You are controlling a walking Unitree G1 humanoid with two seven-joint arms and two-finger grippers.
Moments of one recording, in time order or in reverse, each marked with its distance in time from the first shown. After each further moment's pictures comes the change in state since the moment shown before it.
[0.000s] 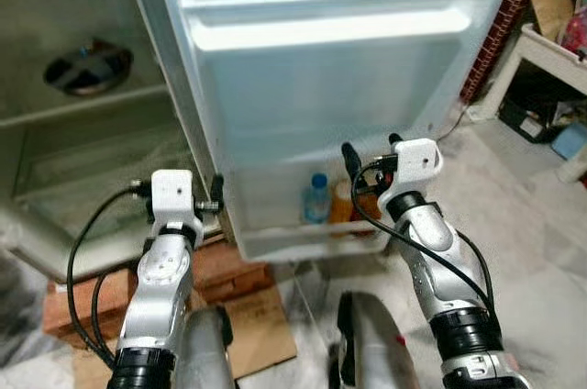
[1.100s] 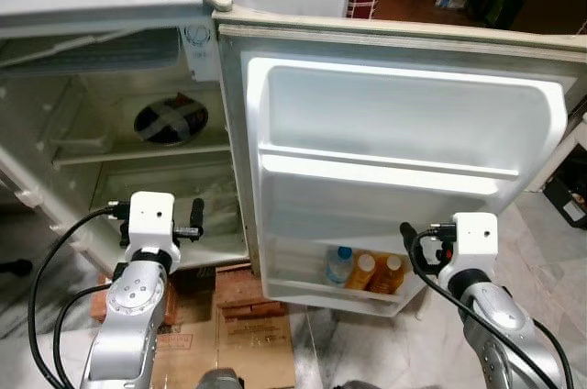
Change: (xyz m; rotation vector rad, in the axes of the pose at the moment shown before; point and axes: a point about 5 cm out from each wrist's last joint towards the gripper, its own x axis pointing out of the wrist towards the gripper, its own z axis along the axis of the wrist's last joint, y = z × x) left arm -0.040 0.024 0.003 0.088 0.024 0.034; right arm -0.106 -0.035 -0.038 0.024 0.421 -0.212
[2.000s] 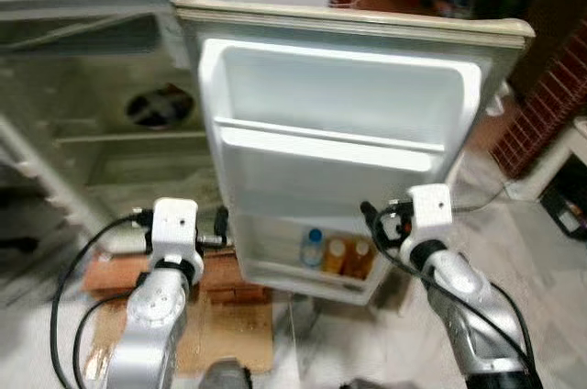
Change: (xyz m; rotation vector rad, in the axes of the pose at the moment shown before) left arm -0.016 -0.012 0.001 -0.008 0.044 -0.020; right arm 0.029 0.026 0.024 0.019 -0.065 0.161
